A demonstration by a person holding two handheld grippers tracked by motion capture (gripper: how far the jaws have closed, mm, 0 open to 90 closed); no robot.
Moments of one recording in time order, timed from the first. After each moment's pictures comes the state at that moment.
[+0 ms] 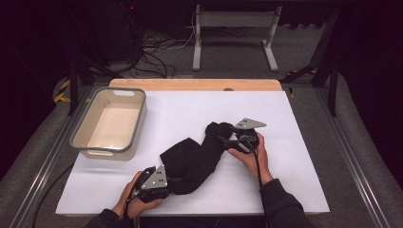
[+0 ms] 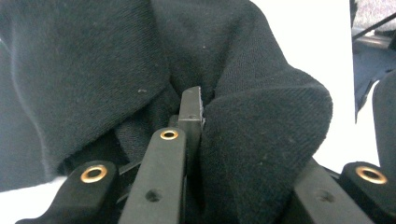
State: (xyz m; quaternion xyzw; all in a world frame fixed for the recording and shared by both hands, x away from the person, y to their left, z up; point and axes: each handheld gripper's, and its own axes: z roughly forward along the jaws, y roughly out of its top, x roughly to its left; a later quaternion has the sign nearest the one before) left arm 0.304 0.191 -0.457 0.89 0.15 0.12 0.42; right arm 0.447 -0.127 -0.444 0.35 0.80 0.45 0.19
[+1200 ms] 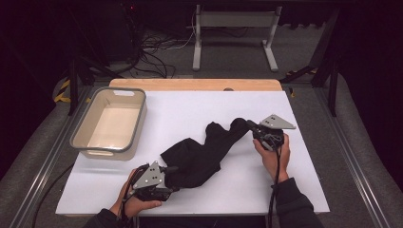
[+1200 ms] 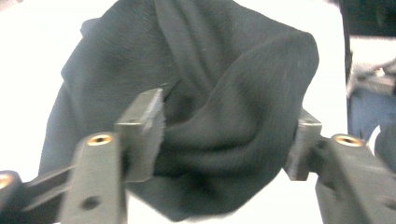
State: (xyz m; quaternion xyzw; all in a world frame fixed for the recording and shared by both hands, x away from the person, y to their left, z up) left arm 0.298 0.199 -0.439 0.84 0.17 0.15 0.49; right arm 0.430 -0.187 -0.408 0.37 0.75 0.47 0.30
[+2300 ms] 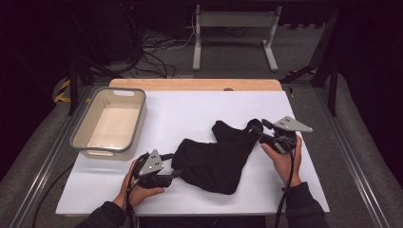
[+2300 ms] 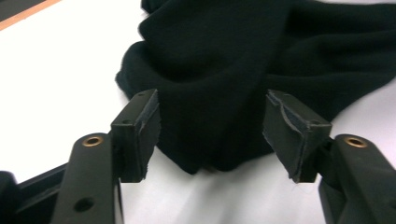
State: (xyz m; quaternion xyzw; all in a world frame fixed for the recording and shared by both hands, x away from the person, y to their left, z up) left arm 0.335 0.195 -0.447 0.84 0.24 0.20 0.44; right arm 0.414 -0.209 -0.399 0.37 0.74 0.49 0.28
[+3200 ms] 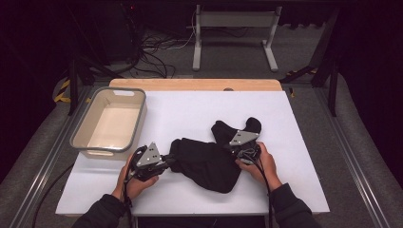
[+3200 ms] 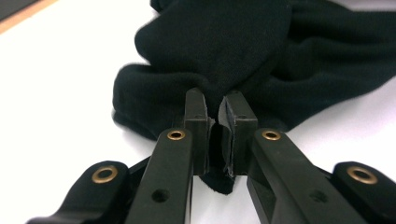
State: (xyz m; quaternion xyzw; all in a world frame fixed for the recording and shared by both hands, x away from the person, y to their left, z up) left arm 0.342 0.212 -0.430 0.85 0.23 0.19 0.43; right arm 0.415 -0.130 -0.443 0.23 0.88 0.36 0.21
